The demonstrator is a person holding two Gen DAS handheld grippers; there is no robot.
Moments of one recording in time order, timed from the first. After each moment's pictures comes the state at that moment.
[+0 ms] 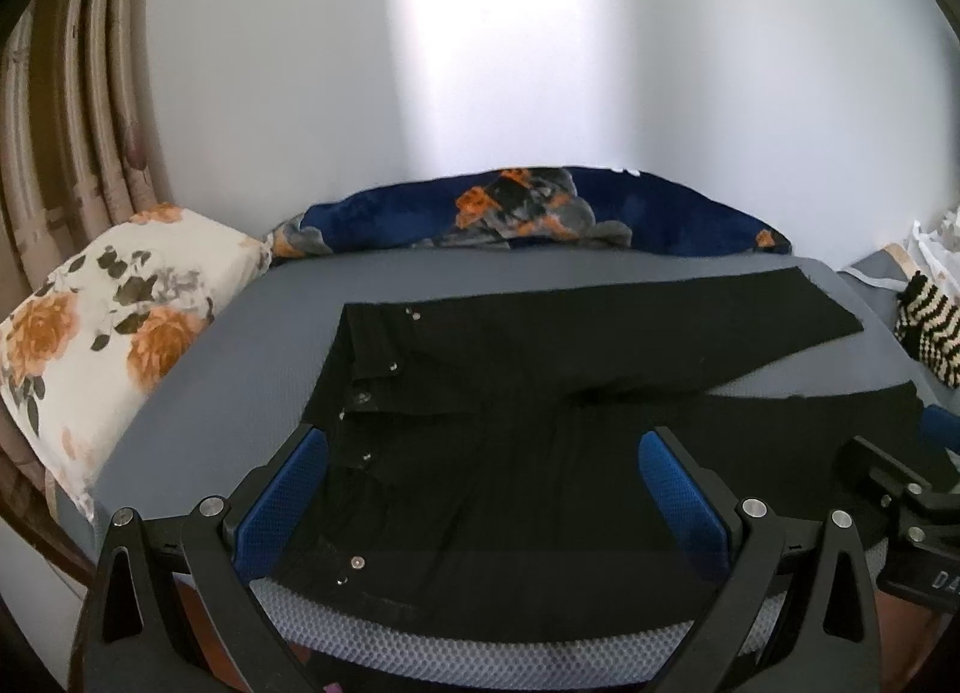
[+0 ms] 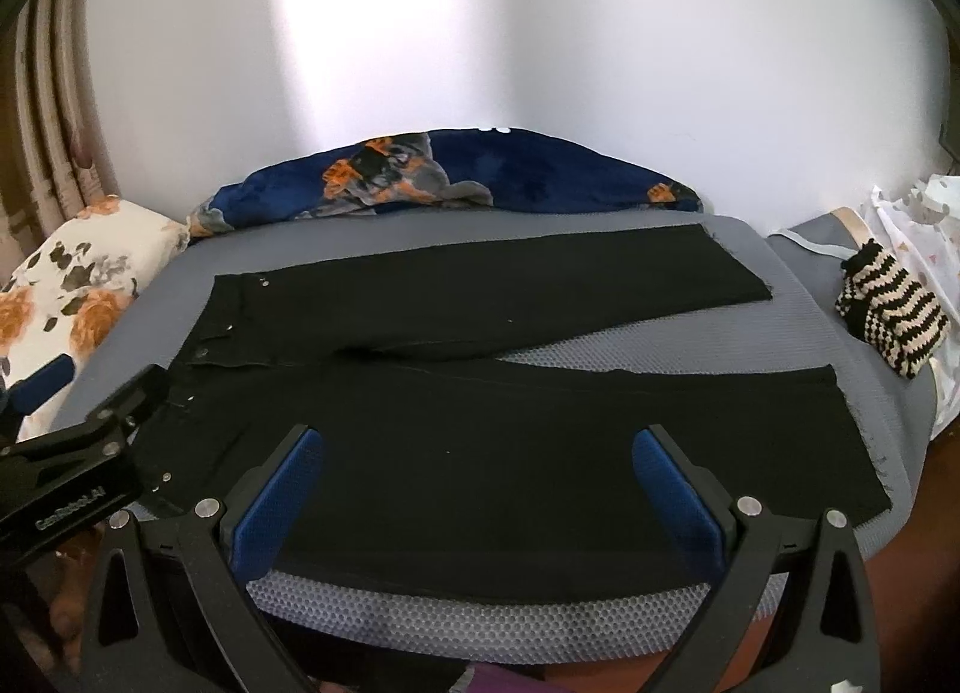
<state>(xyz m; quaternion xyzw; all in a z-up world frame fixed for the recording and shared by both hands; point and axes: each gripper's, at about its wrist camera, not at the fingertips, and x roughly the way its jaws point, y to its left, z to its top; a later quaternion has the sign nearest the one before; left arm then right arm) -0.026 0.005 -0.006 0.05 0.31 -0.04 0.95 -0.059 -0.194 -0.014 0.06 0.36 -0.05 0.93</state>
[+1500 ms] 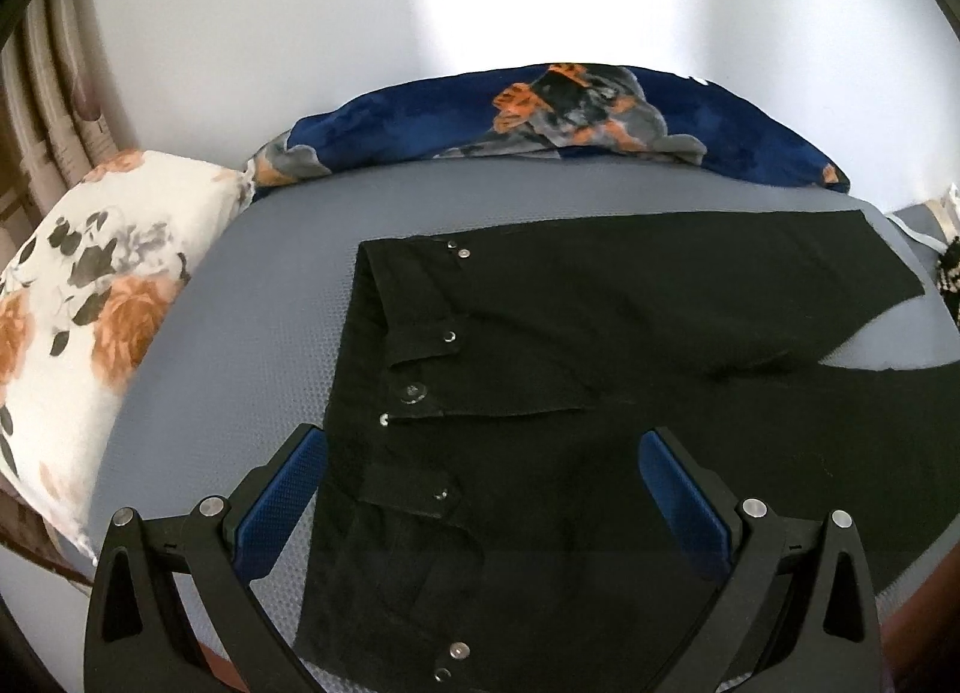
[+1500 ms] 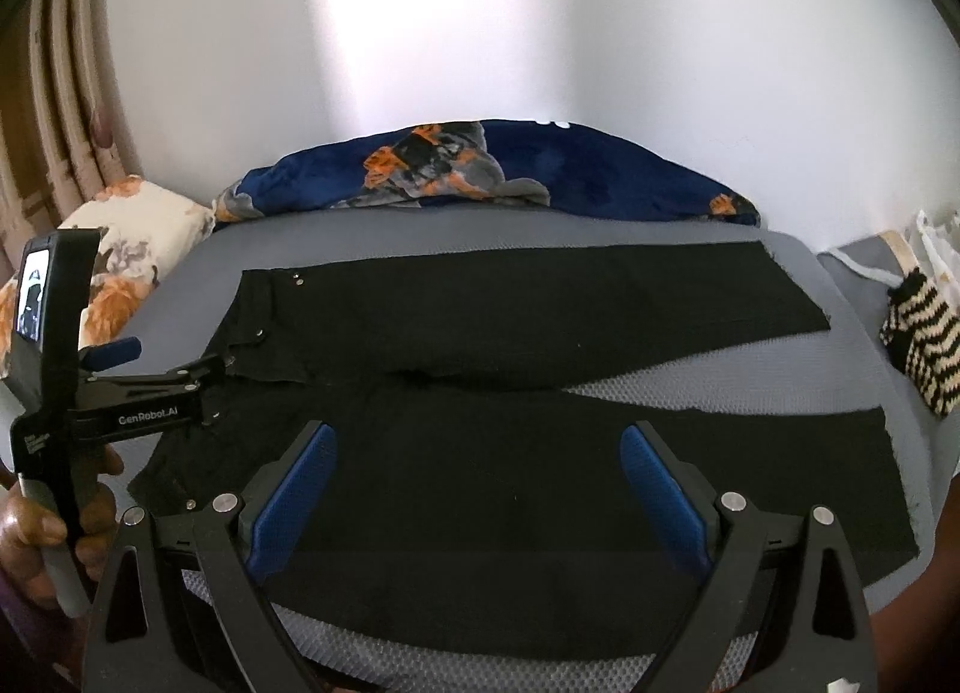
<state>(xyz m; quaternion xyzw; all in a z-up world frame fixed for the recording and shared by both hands) 0.105 0.068 -0.048 0.07 0.43 -0.04 0.90 -0.009 -0.156 -0.014 0.04 0.38 -0.01 0.93</state>
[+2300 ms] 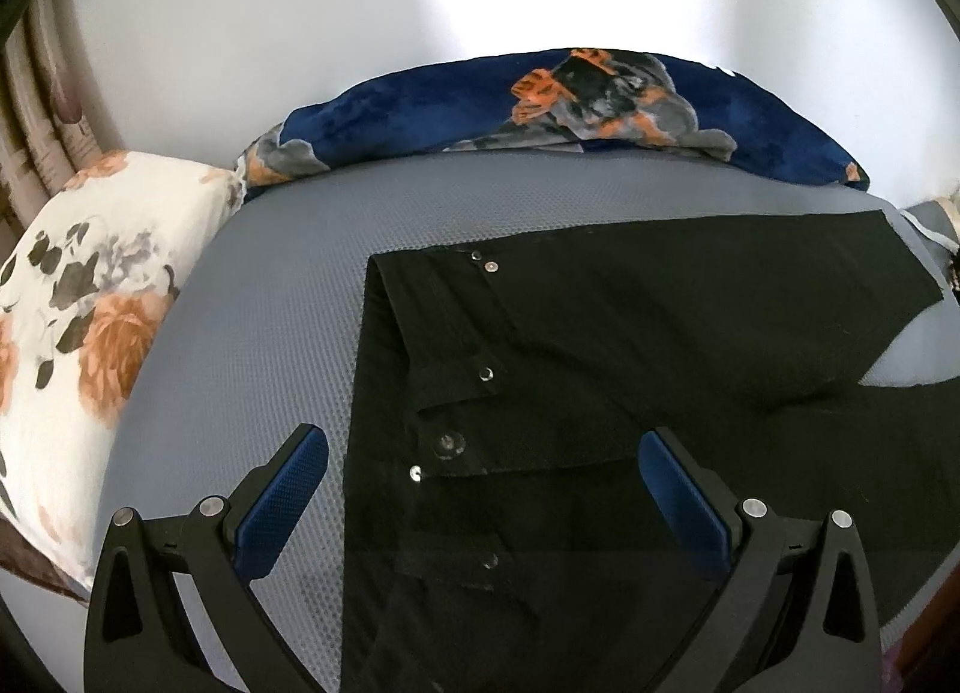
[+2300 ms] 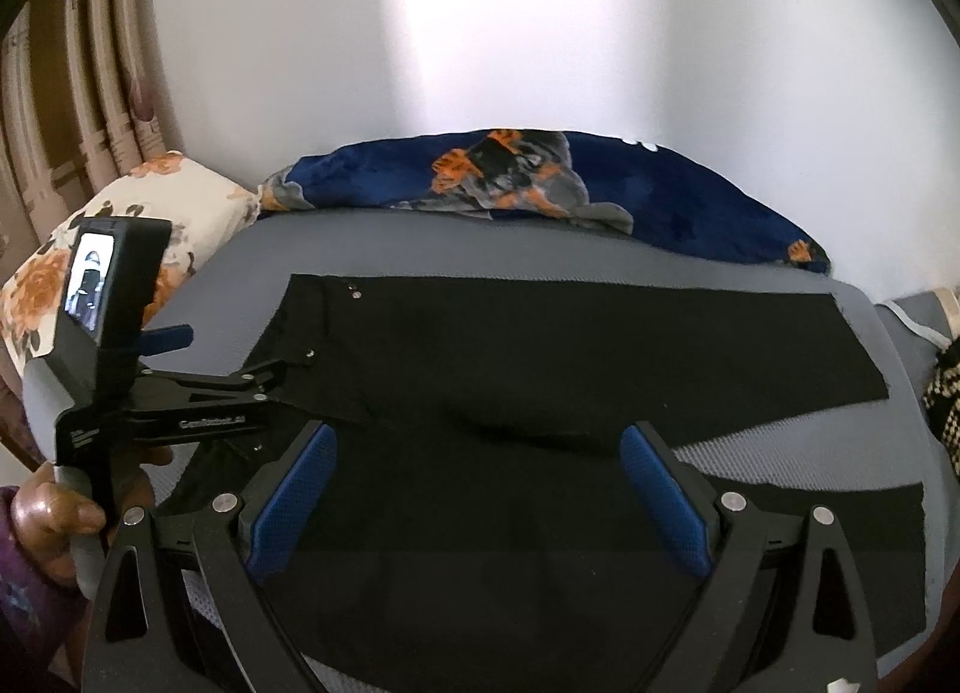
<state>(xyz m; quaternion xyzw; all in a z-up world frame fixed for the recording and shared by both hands) 0.157 0.087 -0.057 0.08 0.44 -0.04 0.89 0.049 -0.110 -0.006 0.02 0.38 0.05 0.92</state>
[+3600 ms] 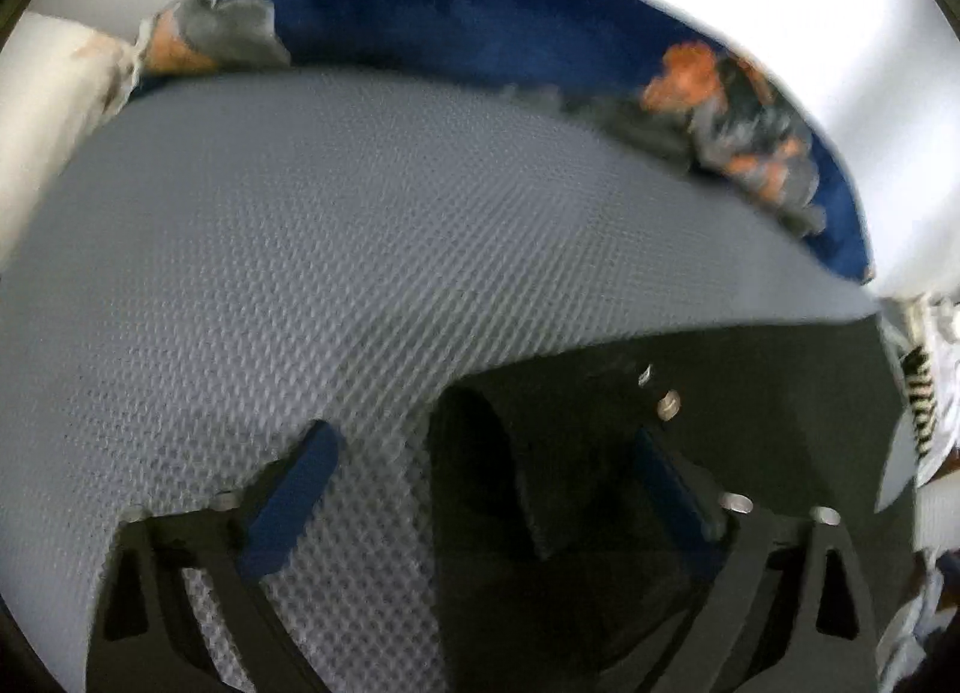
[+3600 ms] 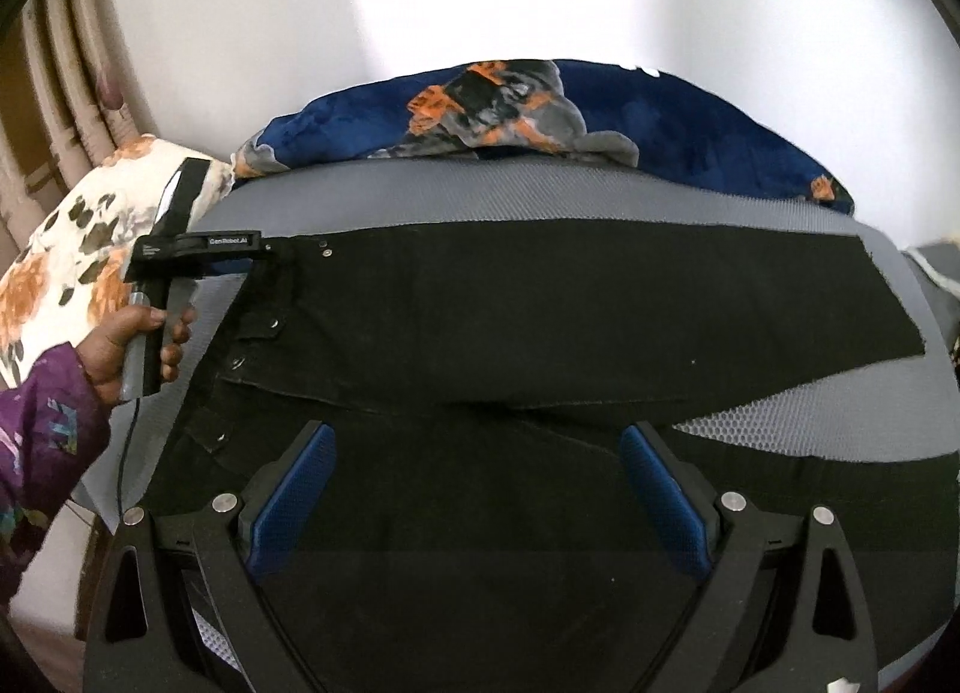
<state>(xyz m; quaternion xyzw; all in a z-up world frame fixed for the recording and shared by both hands) 0.353 0.188 -0.154 -0.09 0.51 -0.16 0.84 0.088 -0.126 -0.051 0.06 0.44 0.05 0.90</state>
